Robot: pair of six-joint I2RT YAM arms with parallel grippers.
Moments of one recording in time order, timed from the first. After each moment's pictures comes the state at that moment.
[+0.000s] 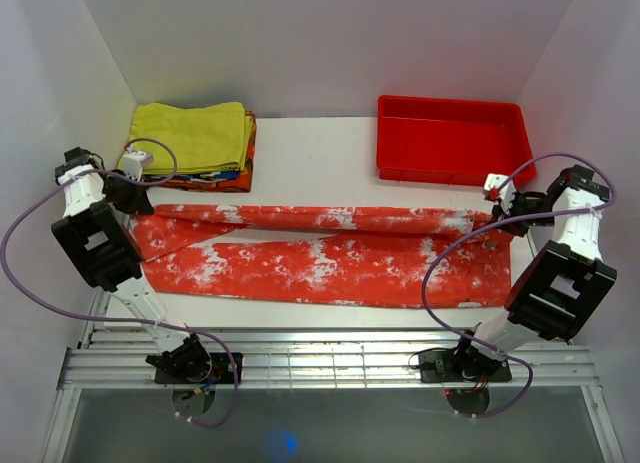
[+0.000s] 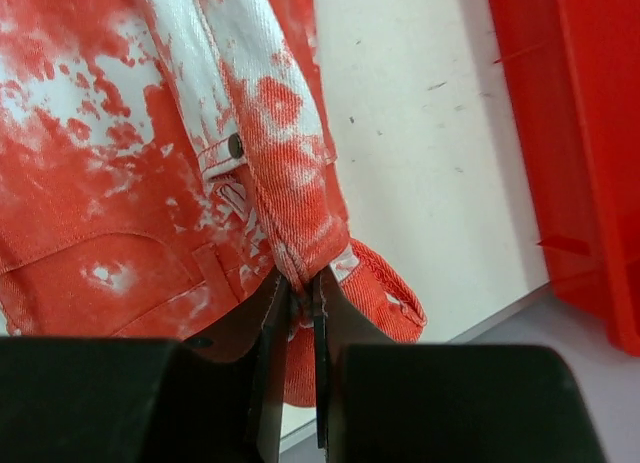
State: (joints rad) left arm 0.57 2.01 1.67 -1.00 0.56 0.95; right arm -0.52 1.54 1.23 -1.11 -0.74 -1.73
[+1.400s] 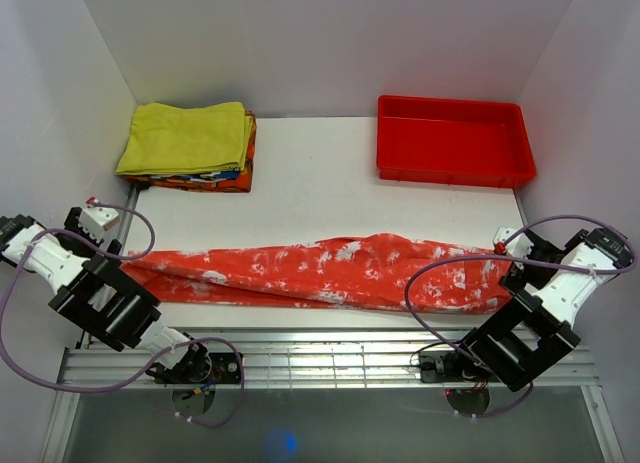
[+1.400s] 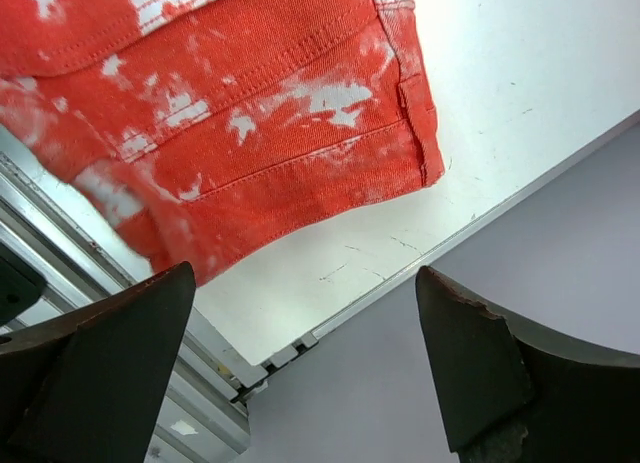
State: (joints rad) left arm 1.01 1.55 1.31 -1.18 0.72 1.73; right arm -0.85 1.19 0.95 -1.24 -0.55 -1.98
